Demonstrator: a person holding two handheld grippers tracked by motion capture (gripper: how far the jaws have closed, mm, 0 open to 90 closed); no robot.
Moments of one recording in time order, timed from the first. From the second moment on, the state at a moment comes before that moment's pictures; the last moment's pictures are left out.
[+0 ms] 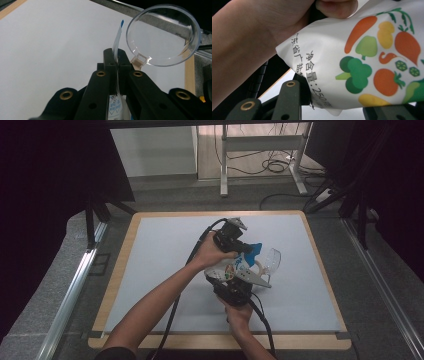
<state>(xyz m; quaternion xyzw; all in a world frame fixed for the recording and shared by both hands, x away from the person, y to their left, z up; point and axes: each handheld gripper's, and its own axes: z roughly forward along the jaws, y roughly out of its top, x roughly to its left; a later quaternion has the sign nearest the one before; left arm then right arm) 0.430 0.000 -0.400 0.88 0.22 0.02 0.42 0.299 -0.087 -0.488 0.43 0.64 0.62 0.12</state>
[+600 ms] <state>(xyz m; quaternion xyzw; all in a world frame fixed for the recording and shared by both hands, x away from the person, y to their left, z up) 0.432 -0.004 -0.397 0.89 0.21 0.02 0.41 0.300 -0.088 -0.485 0.44 0.64 0.63 0.11</state>
